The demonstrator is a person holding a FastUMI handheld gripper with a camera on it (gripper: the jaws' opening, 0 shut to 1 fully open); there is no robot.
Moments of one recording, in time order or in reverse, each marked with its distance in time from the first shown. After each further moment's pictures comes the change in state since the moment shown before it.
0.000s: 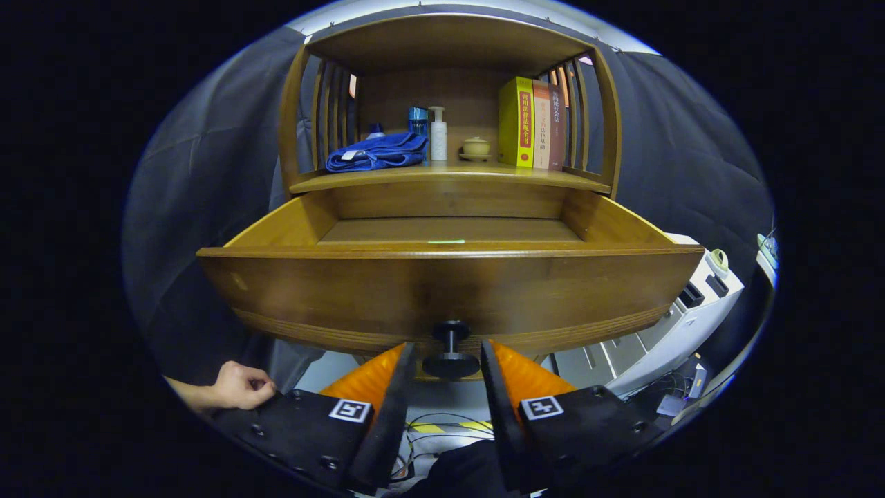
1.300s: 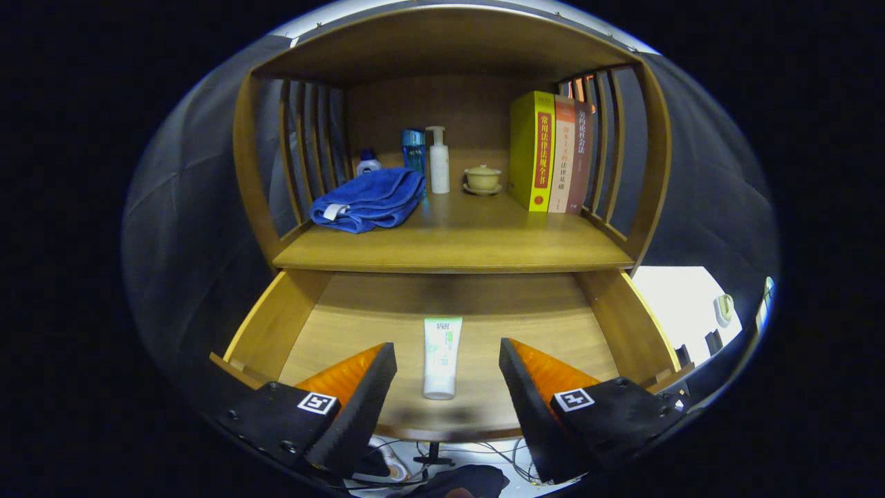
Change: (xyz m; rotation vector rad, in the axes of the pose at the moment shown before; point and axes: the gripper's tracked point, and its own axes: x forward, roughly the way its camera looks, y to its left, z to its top) arm 0.051 -0.017 0.141 -0.009 0.119 0.050
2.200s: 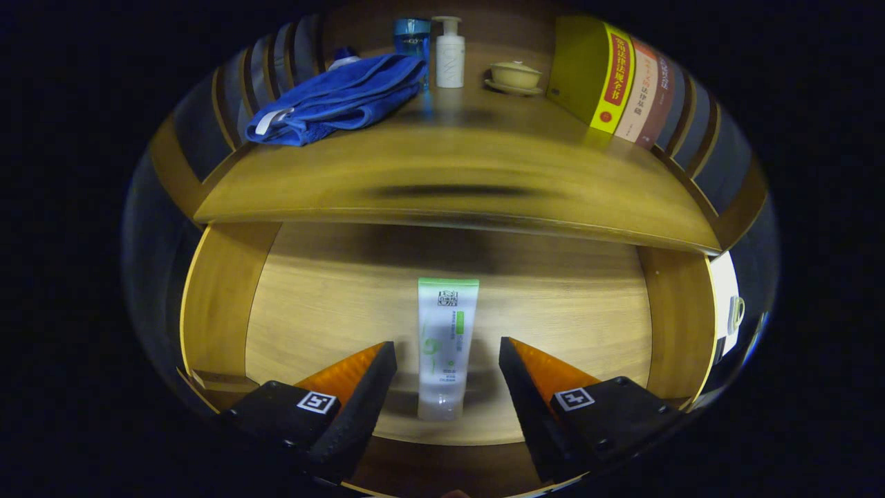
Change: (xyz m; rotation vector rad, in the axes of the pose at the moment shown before) arm 0.103 0.015 -0.037 -0.057 0.435 -0.009
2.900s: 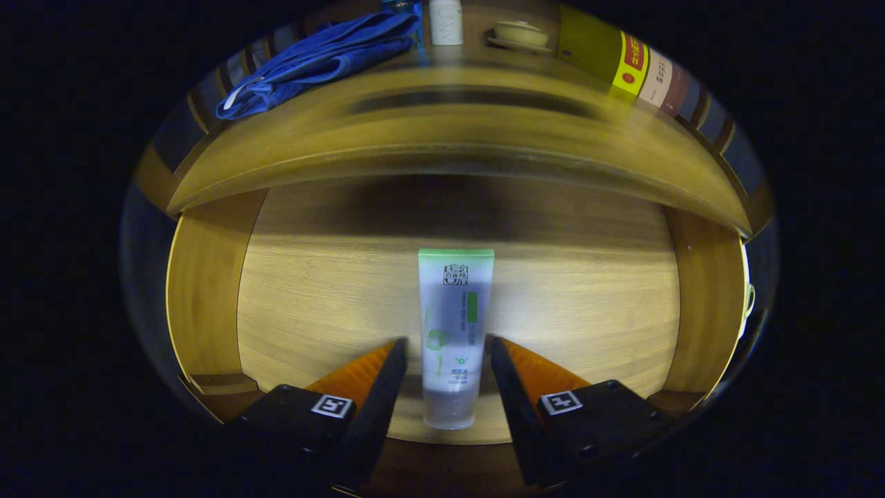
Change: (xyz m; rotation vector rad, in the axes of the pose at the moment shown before) arm 0.030 0.012 -0.016 0.052 0.154 0.043
